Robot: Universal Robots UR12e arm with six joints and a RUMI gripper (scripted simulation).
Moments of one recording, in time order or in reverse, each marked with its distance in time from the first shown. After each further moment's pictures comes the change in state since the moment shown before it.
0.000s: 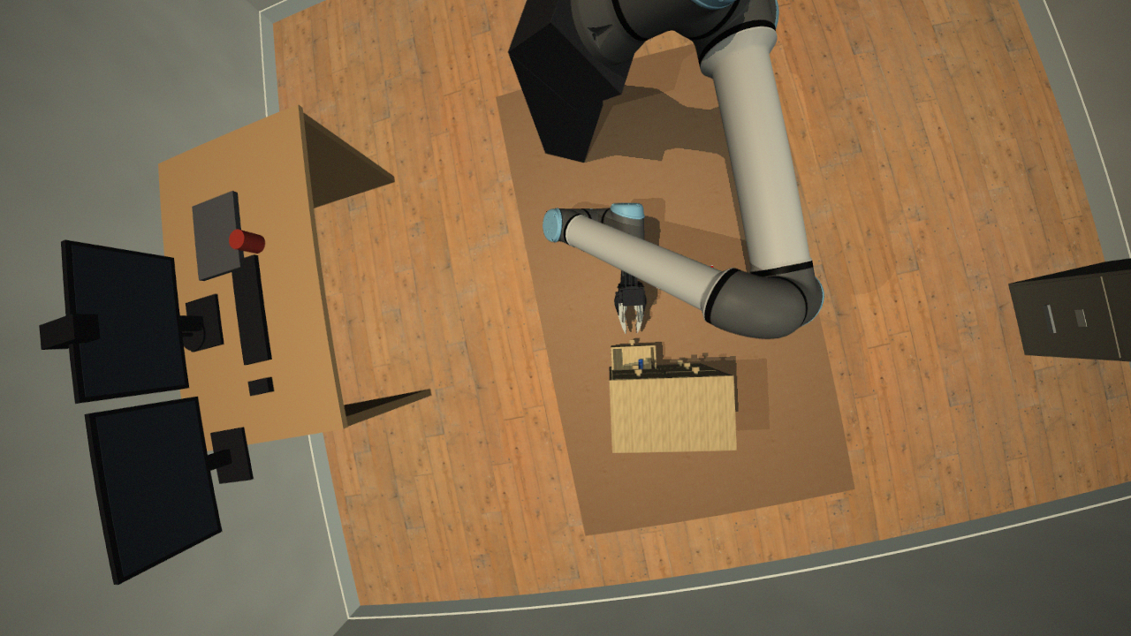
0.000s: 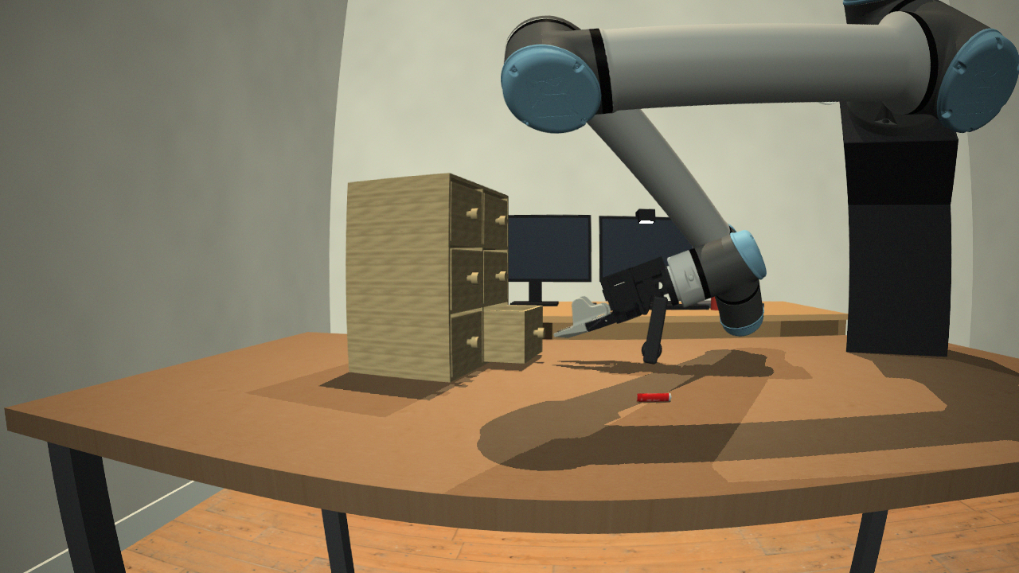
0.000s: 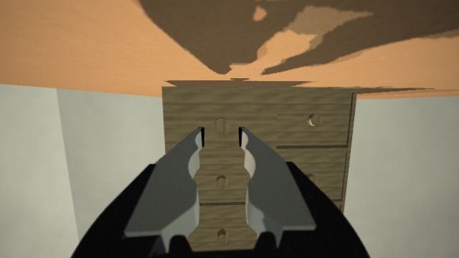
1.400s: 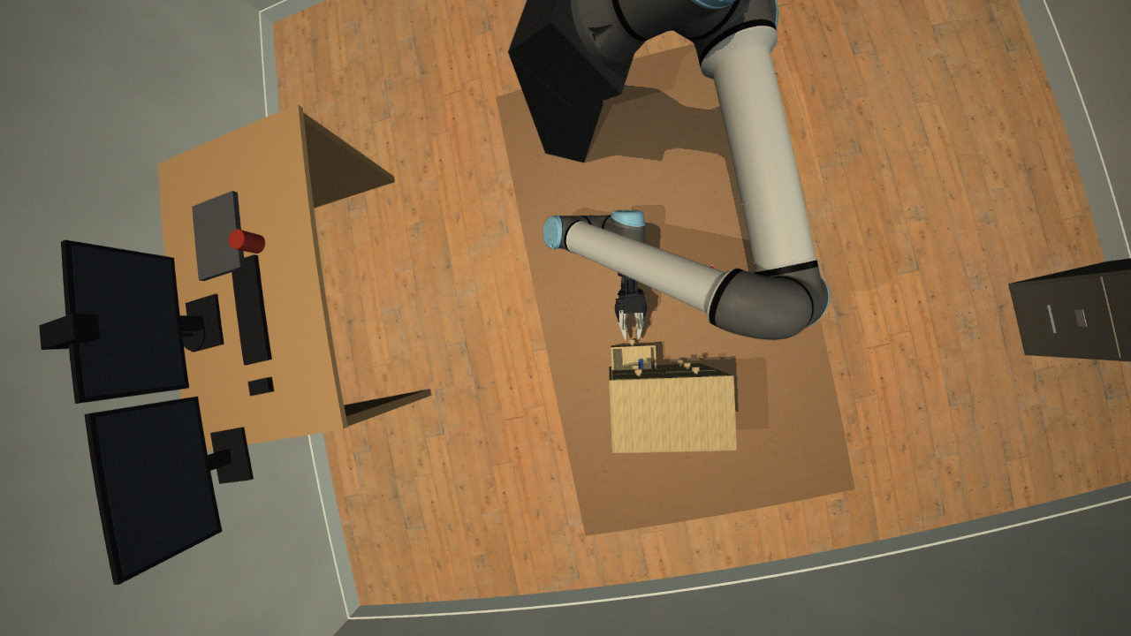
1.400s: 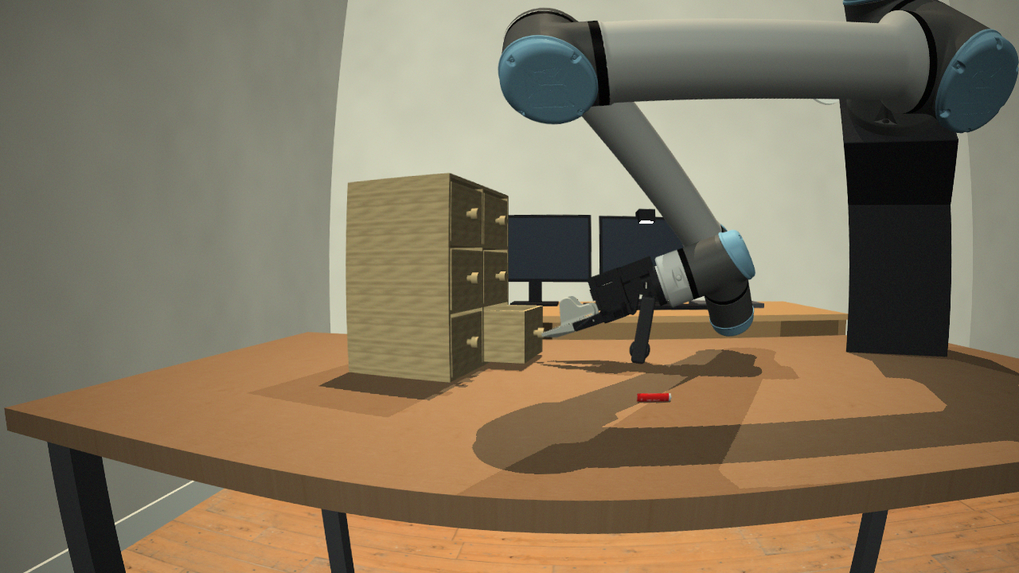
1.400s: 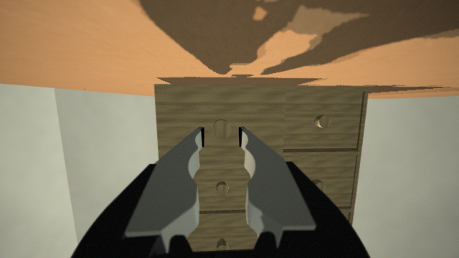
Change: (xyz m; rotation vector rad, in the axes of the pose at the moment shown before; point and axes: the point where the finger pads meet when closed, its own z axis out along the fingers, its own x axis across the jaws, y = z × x) arm 0.000 0.007 0.020 0.000 0.000 0.000
